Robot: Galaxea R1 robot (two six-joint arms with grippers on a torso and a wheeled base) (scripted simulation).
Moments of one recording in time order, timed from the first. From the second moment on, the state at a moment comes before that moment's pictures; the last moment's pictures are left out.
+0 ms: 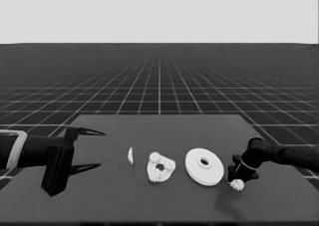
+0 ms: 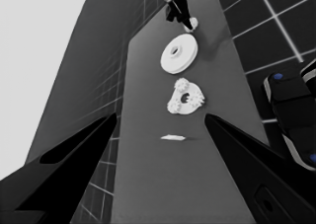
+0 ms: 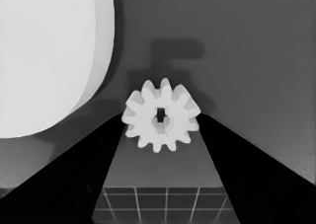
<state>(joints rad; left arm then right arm) -0.34 1.75 -0.42 0.31 0.68 0.35 -0.24 2.10 -1.21 -0.34 -1.31 0.93</state>
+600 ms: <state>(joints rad) -0.34 1.75 -0.42 0.31 0.68 0.35 0.02 2.55 -1.10 -0.19 -1.57 1.54</state>
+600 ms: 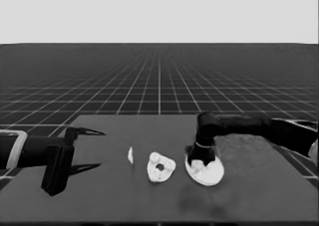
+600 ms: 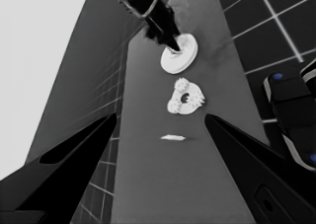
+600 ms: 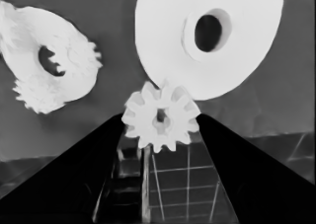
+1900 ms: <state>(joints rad) -0.34 1.75 -0.42 0.31 0.68 0.35 -0.10 3.07 -1.74 -0.28 -1.51 1.41</state>
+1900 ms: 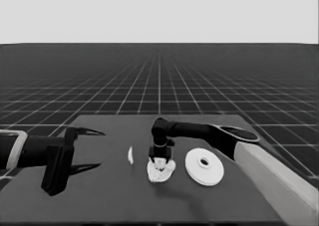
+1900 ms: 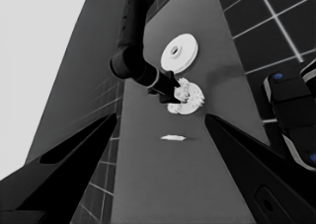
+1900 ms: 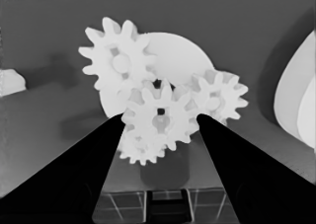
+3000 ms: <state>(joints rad) -0.34 1.75 -0.42 0.31 0.68 0.35 -0.10 3.07 -1.74 -0.28 -1.51 1.64</state>
